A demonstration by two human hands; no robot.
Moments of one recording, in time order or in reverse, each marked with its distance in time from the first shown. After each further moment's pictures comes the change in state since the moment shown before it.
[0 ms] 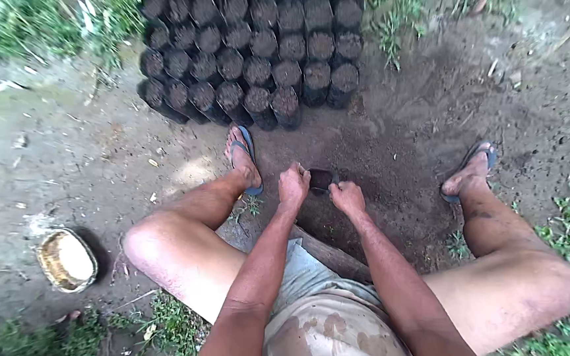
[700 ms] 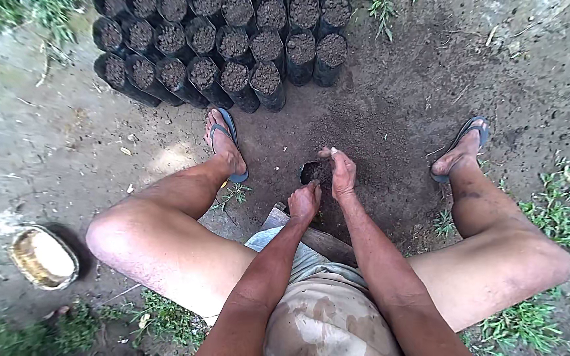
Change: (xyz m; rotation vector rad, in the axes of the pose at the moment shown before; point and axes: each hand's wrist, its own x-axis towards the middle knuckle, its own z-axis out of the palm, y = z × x) left_hand -0.066 -0.012 0.104 0.173 -0.142 0.063; right_hand 0.034 0.018 0.017 0.949 0.305 -0.386
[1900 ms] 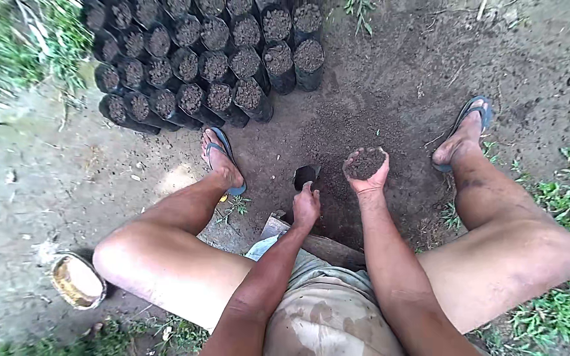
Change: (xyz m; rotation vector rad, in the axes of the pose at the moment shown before) left_hand -0.008 0.019 0.019 -0.269 -0.049 -0.020; right_hand 0.024 0.001 -0.096 1.261 0.263 0.469
